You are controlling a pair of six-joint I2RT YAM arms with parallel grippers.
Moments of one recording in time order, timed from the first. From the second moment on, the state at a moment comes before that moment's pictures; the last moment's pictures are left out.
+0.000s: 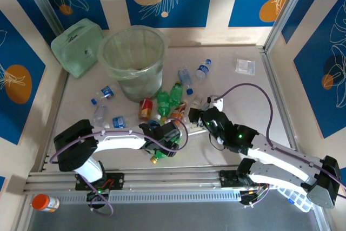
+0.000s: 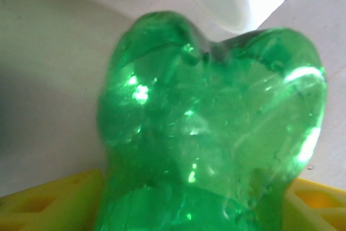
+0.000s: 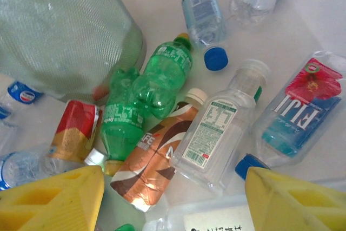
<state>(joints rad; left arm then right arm) -1.14 1.58 0.84 -0.47 -0.10 -0.53 0.92 0.87 0.65 -0.38 0.48 0.78</state>
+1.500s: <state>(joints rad) -0.79 1.31 1.52 -0.61 -0.13 -0.33 0.72 1.06 1.04 -0.16 0.24 0.64</state>
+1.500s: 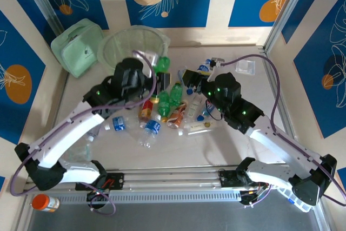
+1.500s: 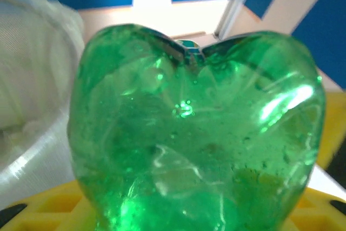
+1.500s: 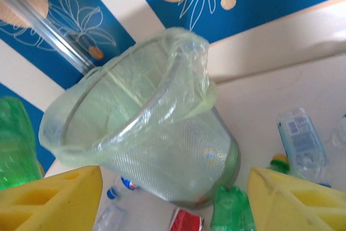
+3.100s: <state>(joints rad) -0.30 2.05 2.03 -0.86 0.04 -0.41 0.64 1.18 1.17 -0.20 0.19 0.78</state>
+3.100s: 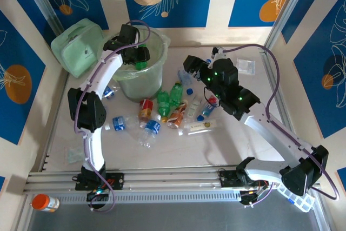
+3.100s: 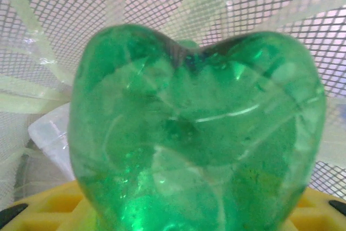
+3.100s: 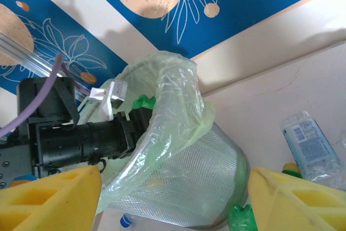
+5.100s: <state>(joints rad) -0.27 0.86 1.22 -0.82 -0.14 -0.58 1.04 1.15 0.90 -0.24 0.11 0.47</state>
